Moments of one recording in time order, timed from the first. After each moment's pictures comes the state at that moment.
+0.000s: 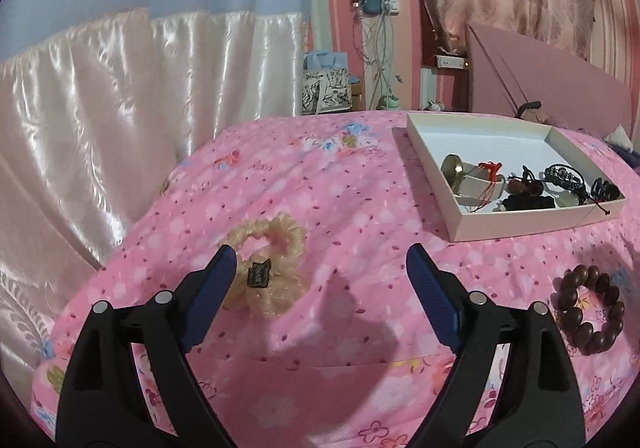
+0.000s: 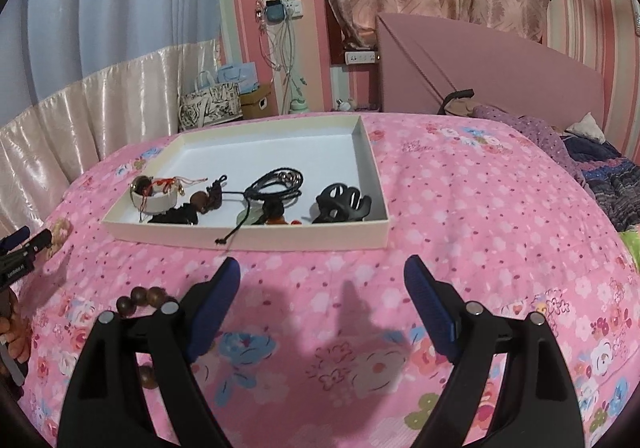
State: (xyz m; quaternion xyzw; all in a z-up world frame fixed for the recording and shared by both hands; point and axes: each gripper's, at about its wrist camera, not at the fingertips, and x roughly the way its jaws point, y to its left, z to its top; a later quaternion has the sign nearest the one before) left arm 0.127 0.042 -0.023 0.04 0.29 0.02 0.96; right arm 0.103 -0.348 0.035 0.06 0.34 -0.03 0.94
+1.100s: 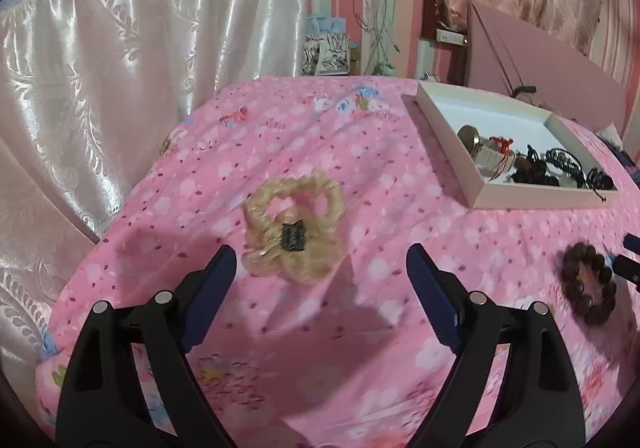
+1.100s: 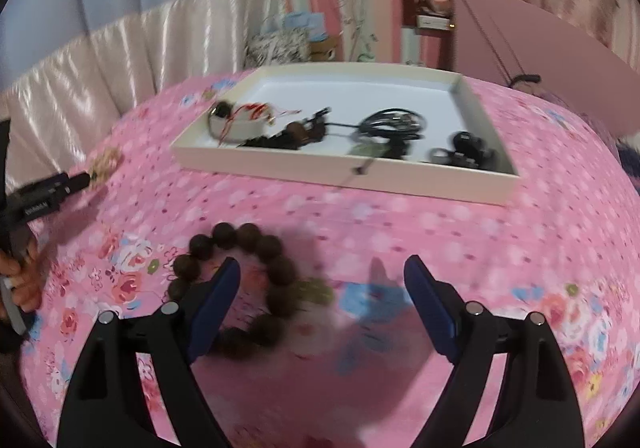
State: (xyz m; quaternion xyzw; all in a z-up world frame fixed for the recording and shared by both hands) left arm 0.127 0.076 -0.033 0.02 0.35 -0.01 0.94; right arm 0.108 -0.268 0.009 0.02 0.41 0.09 0.91
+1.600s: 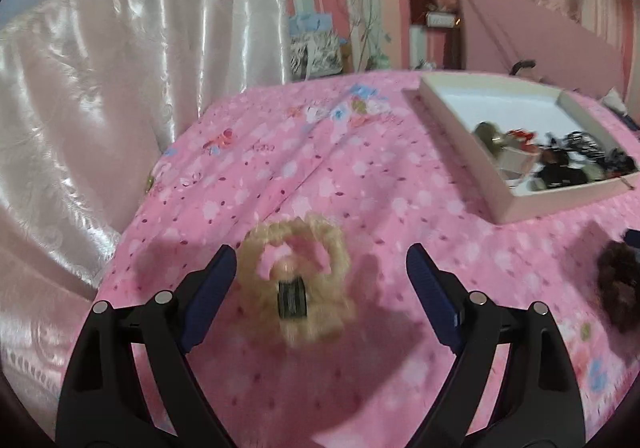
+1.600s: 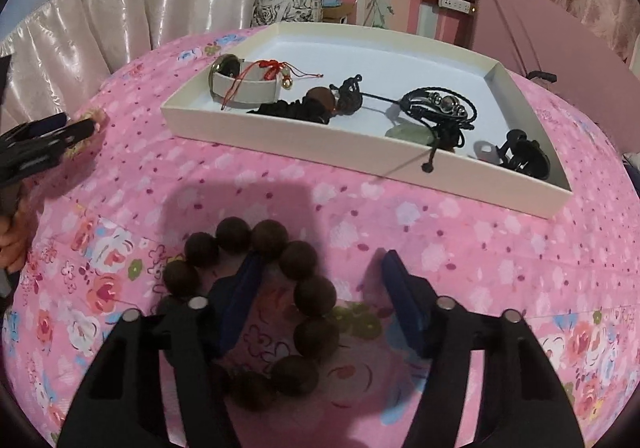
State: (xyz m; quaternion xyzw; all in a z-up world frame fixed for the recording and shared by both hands) left arm 0.187 0.063 -0.041 0.08 0.37 0.00 0.93; right arm 0.139 -0.241 -0.012 -0.02 0.46 0.08 0.88
